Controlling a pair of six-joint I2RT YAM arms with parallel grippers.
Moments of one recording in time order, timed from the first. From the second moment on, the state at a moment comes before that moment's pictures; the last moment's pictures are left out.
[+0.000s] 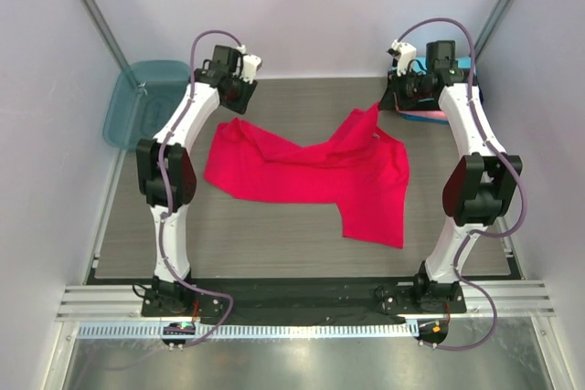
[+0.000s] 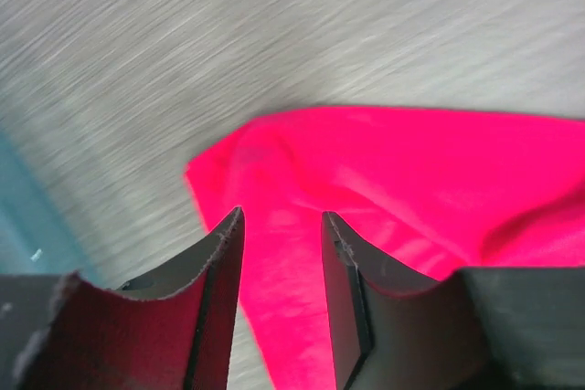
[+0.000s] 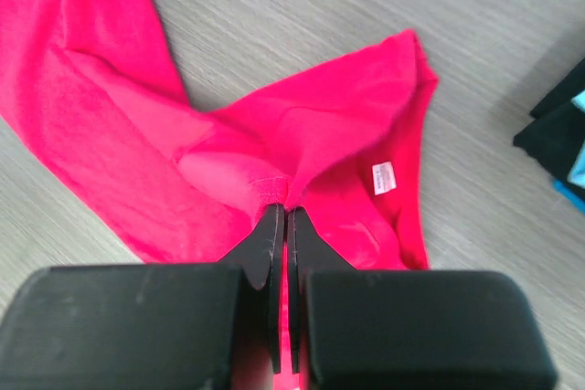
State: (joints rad) left arm -0.25 2.15 2.06 -0.79 0.08 0.26; right arm -0.02 1.87 1.82 -0.79 -0.61 -0.32
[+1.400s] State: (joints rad) left arm -0.11 2.31 2.01 -0.80 0.12 0.22; right arm -0.01 1.89 1.75 -0.79 -0.55 -0.31
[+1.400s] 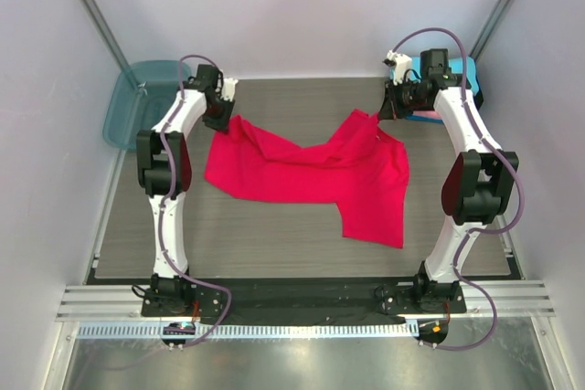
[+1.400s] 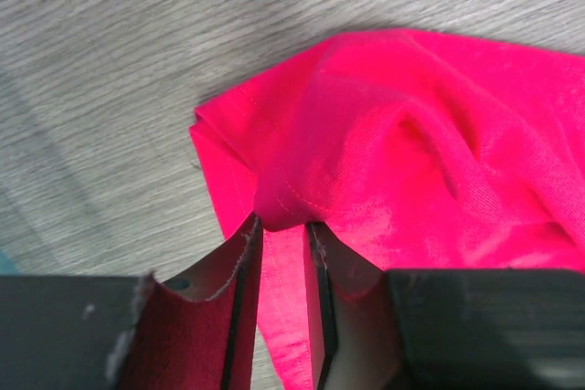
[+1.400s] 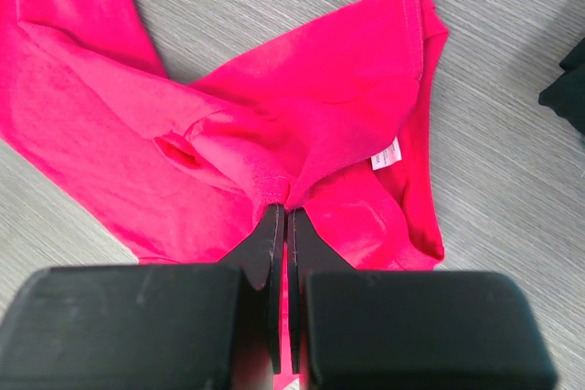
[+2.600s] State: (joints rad) left arm -0.10 2.36 2.01 -0.81 0.16 0.24; right arm 0.05 1.89 1.75 -0.79 -0.52 -0.34
